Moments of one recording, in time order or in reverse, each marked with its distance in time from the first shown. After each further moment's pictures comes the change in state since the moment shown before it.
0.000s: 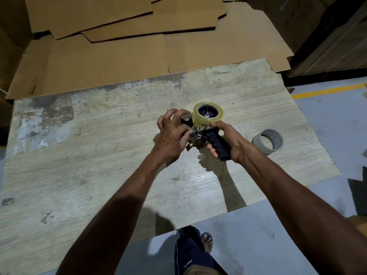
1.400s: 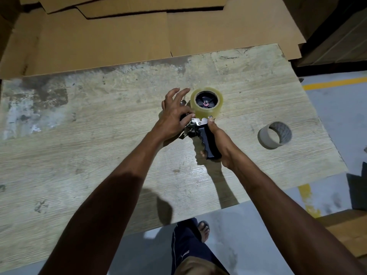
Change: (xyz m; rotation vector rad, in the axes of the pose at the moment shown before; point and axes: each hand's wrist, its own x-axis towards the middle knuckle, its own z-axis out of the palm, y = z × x) left_hand 0.021 -0.040 0.028 -0.185 -0.104 -0.052; right_hand 0.026 0.043 0.027 -0.044 0.107 -0.181
